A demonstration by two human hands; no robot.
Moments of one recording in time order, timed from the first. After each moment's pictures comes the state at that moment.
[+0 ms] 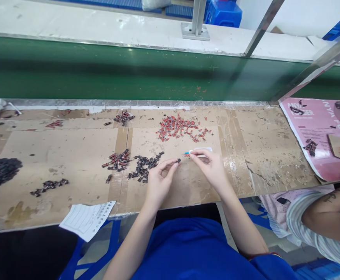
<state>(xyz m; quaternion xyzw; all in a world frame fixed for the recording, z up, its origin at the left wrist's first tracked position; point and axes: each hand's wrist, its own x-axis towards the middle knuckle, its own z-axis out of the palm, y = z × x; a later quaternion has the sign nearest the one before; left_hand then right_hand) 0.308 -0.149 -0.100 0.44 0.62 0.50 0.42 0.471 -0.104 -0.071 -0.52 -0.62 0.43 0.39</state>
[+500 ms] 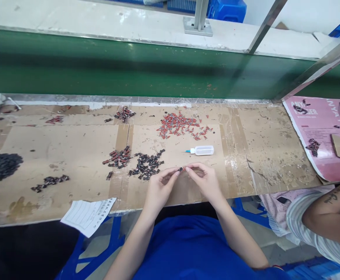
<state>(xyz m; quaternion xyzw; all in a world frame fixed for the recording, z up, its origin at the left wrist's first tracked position) 0.306 -0.173 -0.108 0.41 0.61 0.47 0.49 0.459 -0.145 -0.095 -0.54 -0.51 0.55 0.38</state>
